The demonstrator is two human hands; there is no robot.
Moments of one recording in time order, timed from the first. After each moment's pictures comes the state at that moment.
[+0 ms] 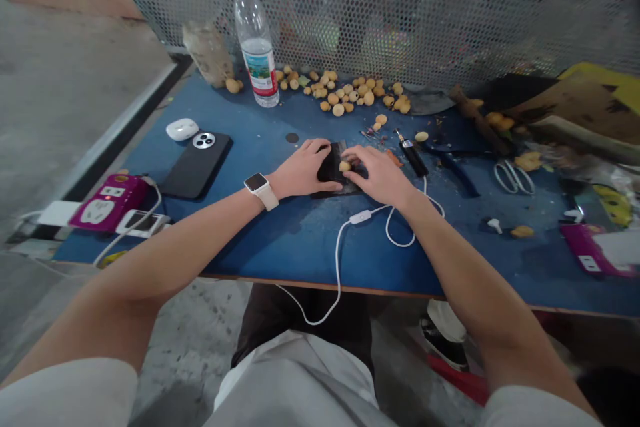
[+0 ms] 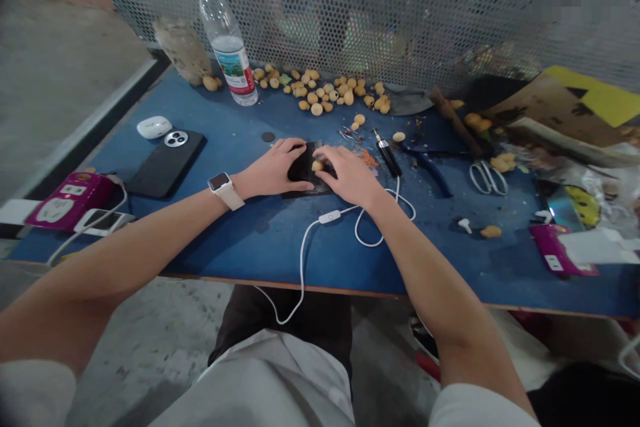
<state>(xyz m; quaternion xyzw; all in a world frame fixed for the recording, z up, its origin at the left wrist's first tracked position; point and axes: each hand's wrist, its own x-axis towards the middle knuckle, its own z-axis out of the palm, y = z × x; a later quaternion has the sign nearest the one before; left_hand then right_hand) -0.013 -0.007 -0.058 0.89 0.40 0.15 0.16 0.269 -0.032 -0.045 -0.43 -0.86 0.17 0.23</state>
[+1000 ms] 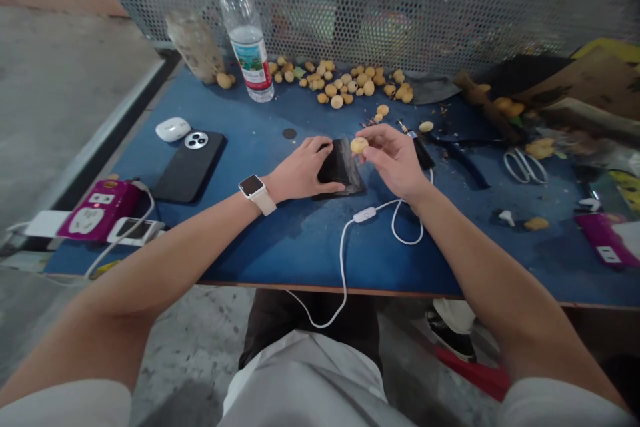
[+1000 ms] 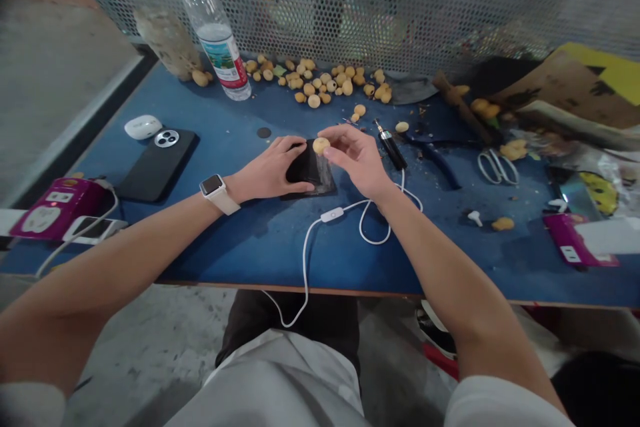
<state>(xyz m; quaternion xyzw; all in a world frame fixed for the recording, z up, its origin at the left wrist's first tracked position) -0.015 -0.014 -0.057 0.90 0.37 0.17 0.17 0.262 -0.031 -0.049 -0.37 -0.67 0.42 0.48</state>
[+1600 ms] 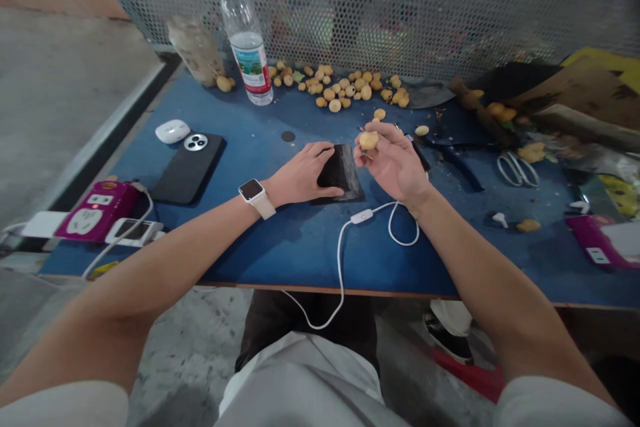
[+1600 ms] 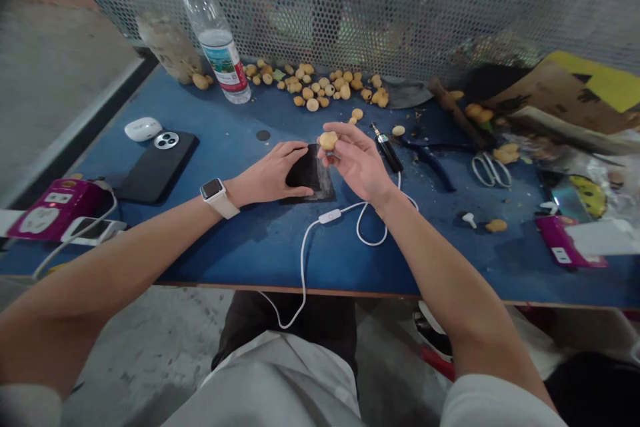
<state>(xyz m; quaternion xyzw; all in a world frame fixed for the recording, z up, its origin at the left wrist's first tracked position) -0.012 -0.020 -0.057 0.90 0.36 0.16 0.17 0.266 -0.032 -0.043 -0.35 -0.64 0.48 0.48</state>
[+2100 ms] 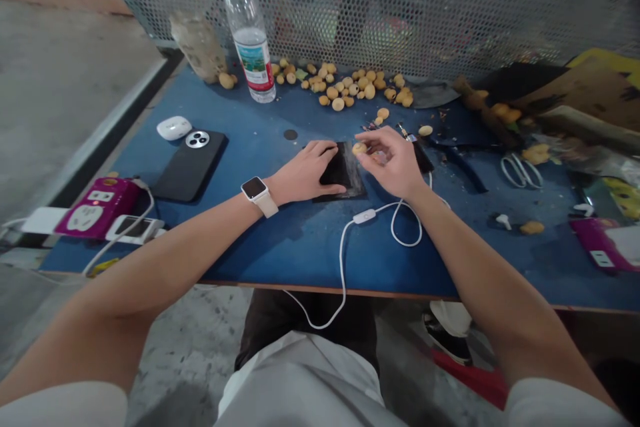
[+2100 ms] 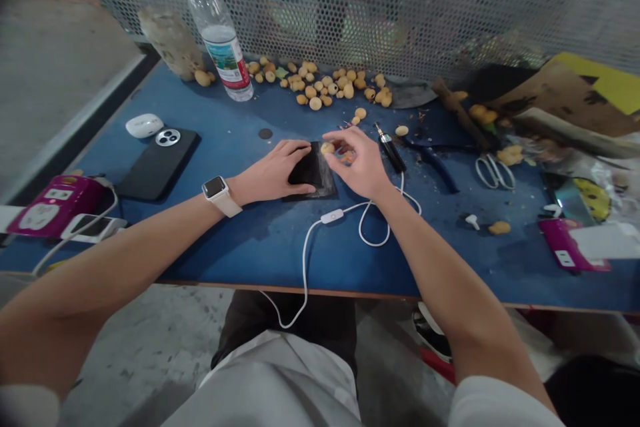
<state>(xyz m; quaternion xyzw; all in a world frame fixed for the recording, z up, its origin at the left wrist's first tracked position) -0.009 -0.020 -0.053 0.90 0.37 0.15 0.17 0.271 -0.029 -0.045 -0.43 -0.75 0.24 0.44</state>
